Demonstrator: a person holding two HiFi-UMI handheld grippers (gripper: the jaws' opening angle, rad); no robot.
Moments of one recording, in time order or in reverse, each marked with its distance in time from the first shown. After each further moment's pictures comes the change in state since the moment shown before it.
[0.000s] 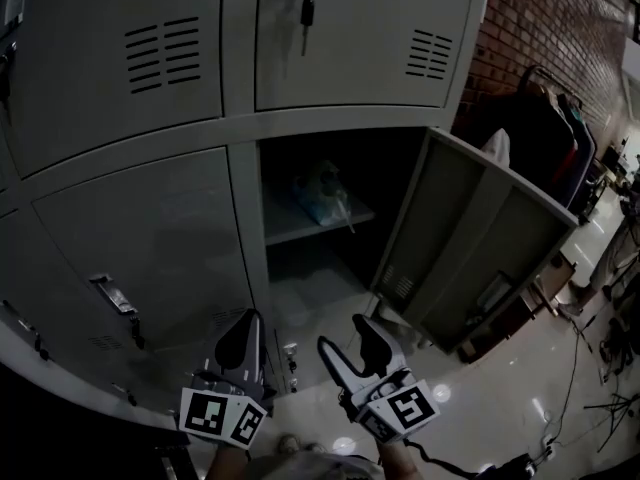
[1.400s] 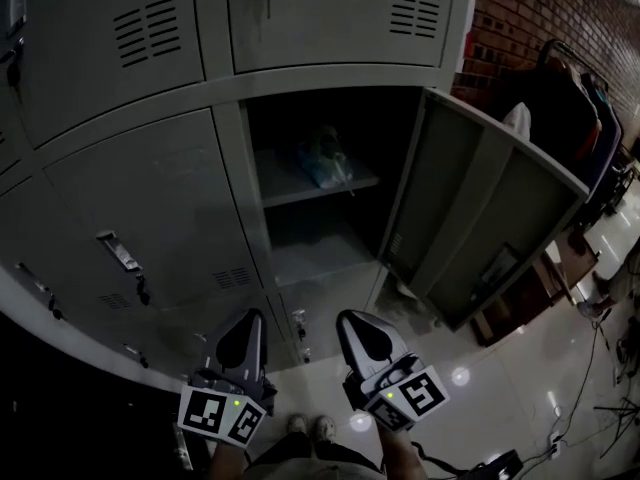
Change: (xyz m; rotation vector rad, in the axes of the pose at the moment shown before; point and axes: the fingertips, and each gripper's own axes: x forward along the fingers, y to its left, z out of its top) left arm -0.043 -0.039 -0.022 0.028 0.087 0.060; right arm -0.040 -0.002 -0.005 0.146 -0.021 0.102
